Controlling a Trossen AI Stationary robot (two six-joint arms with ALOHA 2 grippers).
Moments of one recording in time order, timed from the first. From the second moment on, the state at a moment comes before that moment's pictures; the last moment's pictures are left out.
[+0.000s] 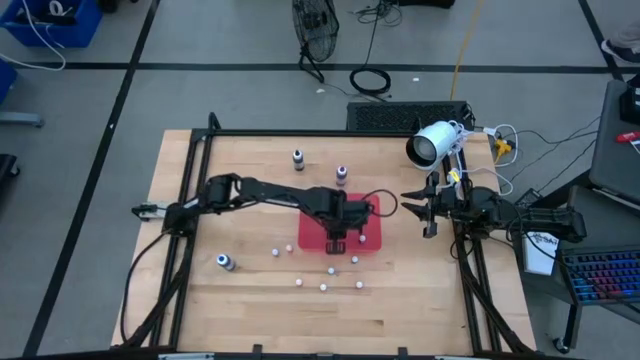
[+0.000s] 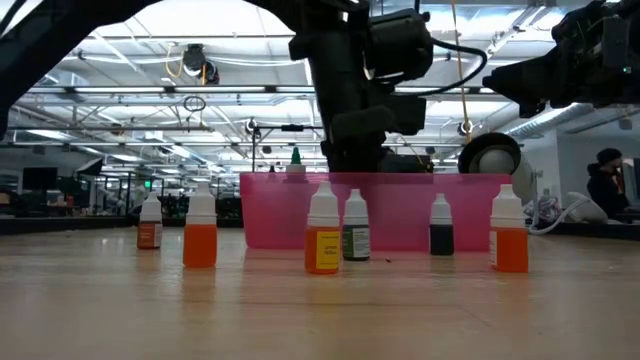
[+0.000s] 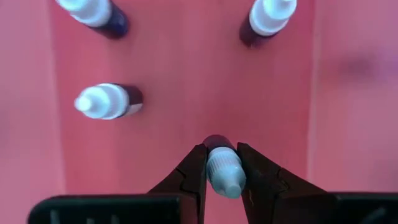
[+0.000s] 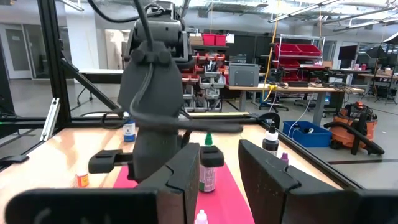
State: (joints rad) left arm -0.01 2.31 1.92 -0.91 0.01 0.01; right arm -0.09 0.09 0.01 0.19 0.05 -0.03
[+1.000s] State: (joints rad) left arm -0.01 2.20 1.99 -0.99 -0.05 -0.03; right arm -0.09 0.09 0.02 0.19 0.05 -0.03
